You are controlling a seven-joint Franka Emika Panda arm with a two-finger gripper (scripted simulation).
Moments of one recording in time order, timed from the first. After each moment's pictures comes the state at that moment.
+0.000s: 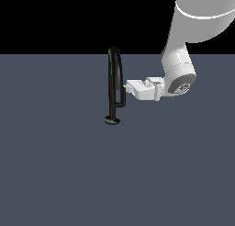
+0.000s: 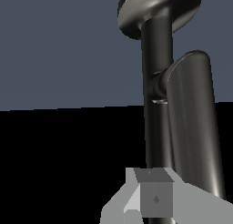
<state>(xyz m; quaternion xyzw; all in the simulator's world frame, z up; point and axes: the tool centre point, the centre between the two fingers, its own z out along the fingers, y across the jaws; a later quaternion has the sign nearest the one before) 0.087 -0.019 0.150 -0.52 0.48 0.54 0.45</state>
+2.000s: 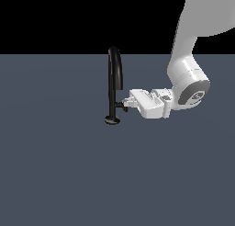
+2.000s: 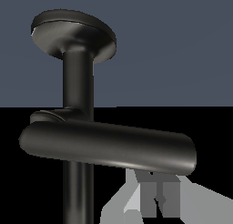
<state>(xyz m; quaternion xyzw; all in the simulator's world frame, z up) 0.009 -0.030 0.121 -0.54 0.46 0.54 0.46</state>
